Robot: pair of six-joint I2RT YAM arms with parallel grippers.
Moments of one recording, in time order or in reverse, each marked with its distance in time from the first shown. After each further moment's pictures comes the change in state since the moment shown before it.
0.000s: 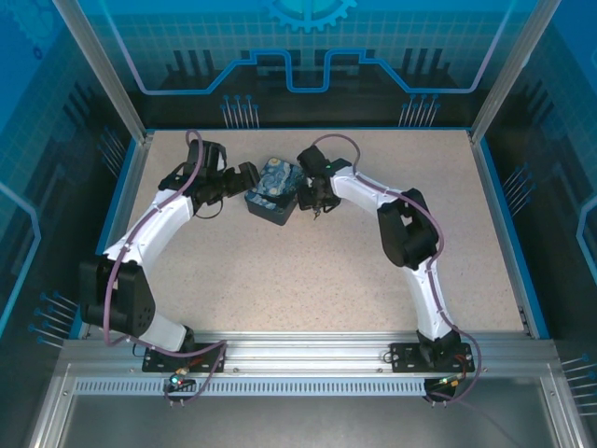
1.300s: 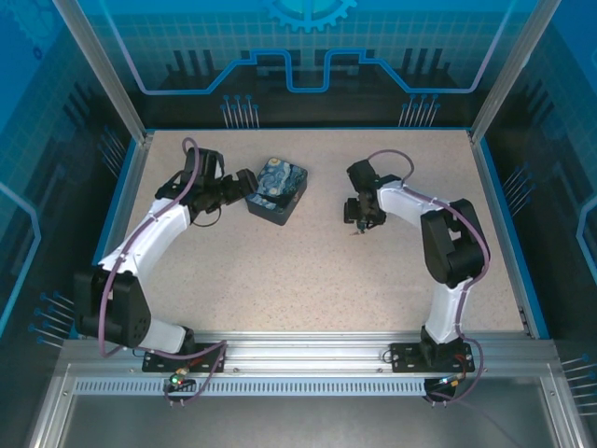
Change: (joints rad) left arm 0.000 -0.070 -0.084 0.003 0.012 -0.026; right arm -0.193 -0.376 -0.566 0.120 0.034 0.084
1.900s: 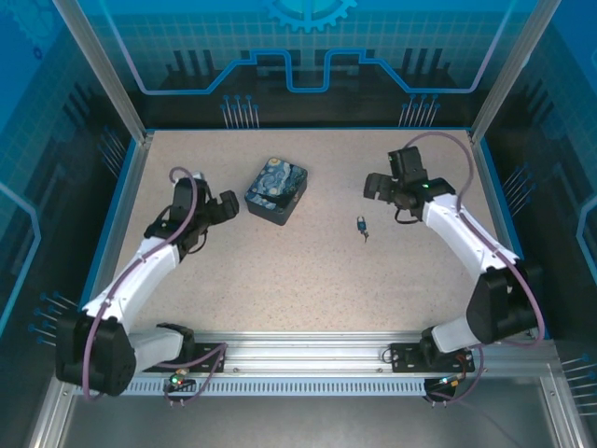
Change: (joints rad) left arm 0.000 -0.286 -0.355 0.201 -0.323 0.163; right arm -0.115 -0.468 -0.127 0.047 0.099 0.015
